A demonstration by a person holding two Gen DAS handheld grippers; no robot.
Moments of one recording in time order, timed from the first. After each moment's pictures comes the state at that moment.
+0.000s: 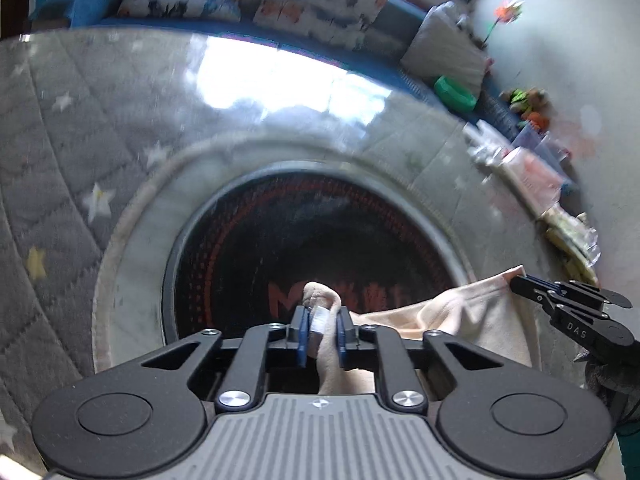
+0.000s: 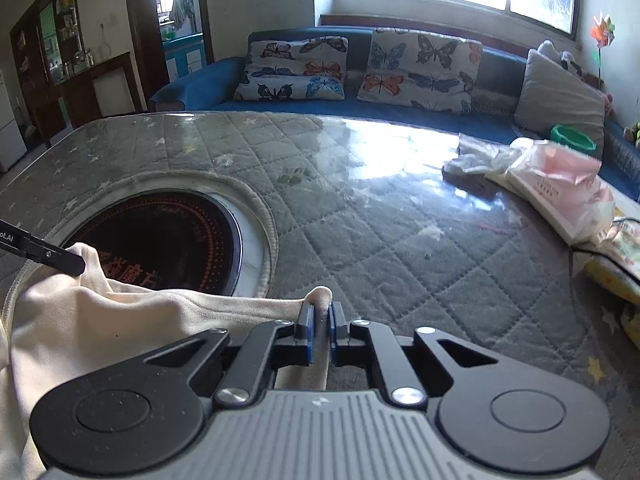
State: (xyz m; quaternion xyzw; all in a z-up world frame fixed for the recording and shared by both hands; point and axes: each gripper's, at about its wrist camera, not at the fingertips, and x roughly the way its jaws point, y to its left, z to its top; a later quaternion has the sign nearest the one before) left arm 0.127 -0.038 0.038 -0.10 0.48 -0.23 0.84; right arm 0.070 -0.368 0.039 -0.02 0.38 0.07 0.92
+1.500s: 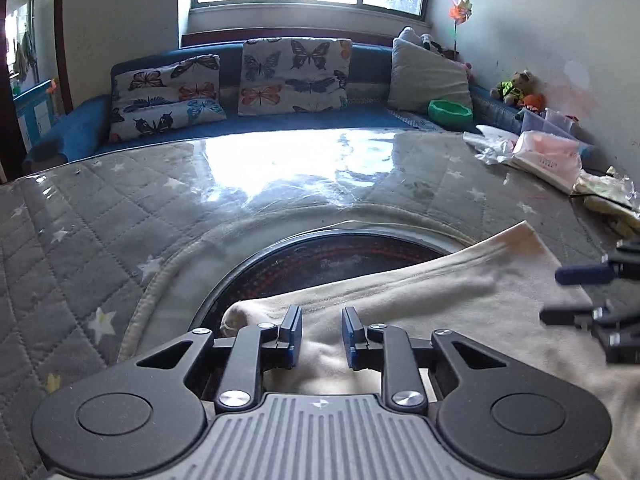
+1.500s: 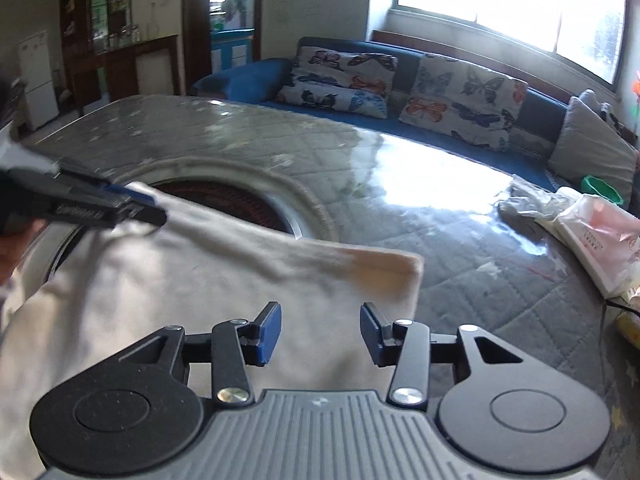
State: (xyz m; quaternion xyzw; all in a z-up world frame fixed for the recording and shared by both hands) left arm 0.118 -0.076 0.018 0.05 0.36 -0.21 0.91; right arm 0.055 -0.319 0.029 -0.08 0.37 0.14 0.91
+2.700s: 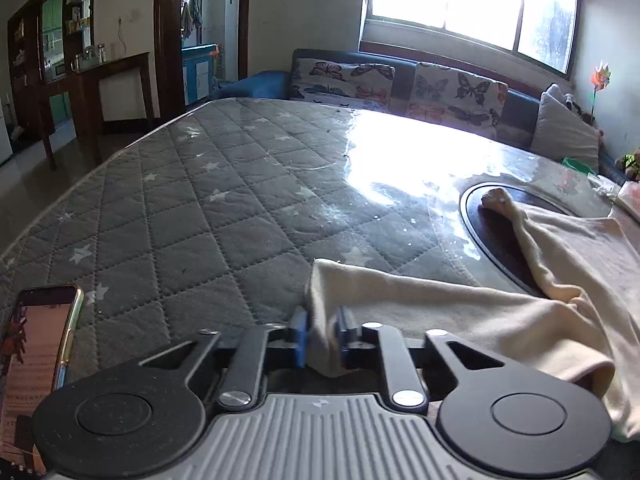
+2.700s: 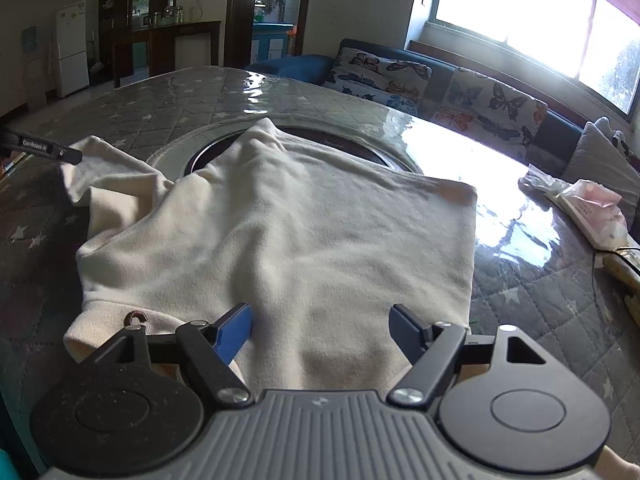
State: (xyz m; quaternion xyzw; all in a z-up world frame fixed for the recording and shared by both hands) left arm -0.051 0.114 0.018 -0.03 0.35 0.01 0.94; right arm -0.085 -0.275 0.028 -0.13 0.36 0.15 0.91
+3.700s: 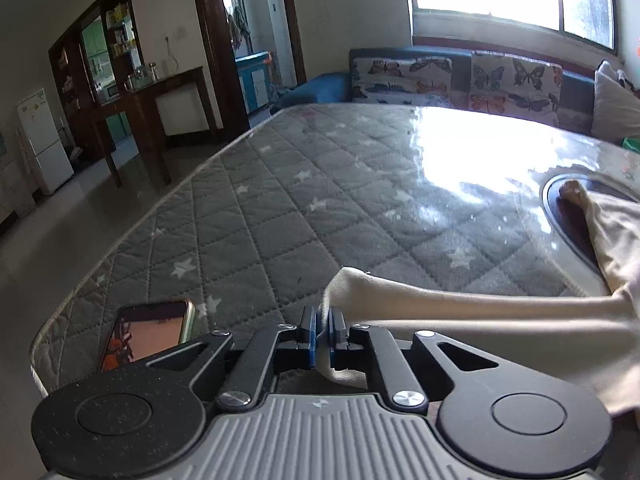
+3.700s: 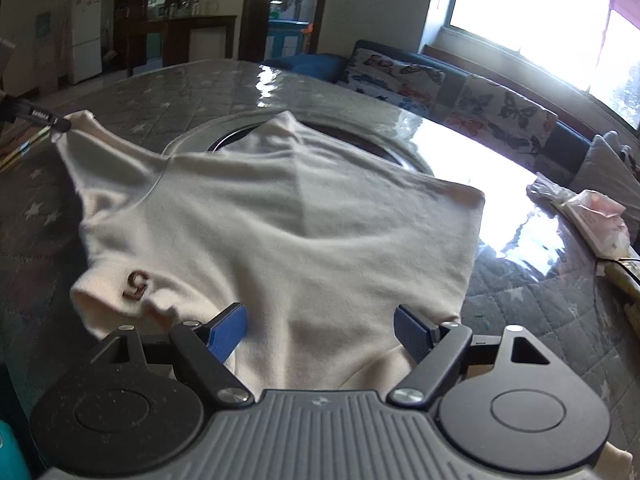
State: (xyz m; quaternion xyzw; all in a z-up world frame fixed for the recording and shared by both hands) left arm -0.060 0.143 0.027 0.04 0.36 0.11 0.93; right arm -0.103 -0.268 0.029 -0.16 0.35 0.17 0.91
